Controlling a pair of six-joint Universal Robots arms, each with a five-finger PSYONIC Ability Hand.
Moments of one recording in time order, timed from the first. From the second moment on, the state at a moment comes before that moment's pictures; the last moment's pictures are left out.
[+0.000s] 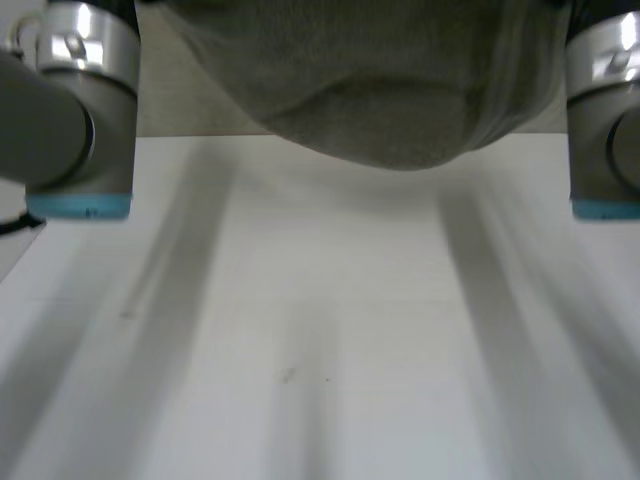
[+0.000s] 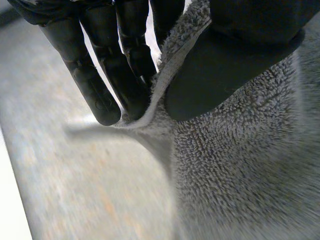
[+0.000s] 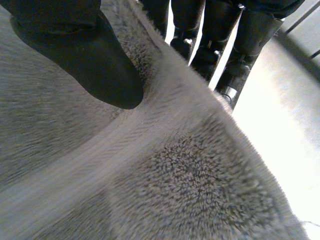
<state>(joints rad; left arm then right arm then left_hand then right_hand) 4.27 -1.90 -1.17 3.76 -1.61 3.48 1.89 -1.25 1.29 -0.84 1.50 2.64 1.16 1.22 1.22 1.22 1.03 0.98 1.18 1.19 1.19 0.98</state>
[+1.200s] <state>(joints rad) 4.60 -1.87 -1.97 3.48 -1.10 3.53 1.74 -1.36 1.95 -0.35 1.27 2.70 0.51 0.51 0.51 0.51 0.33 0.98 1.18 1.19 1.19 0.99</state>
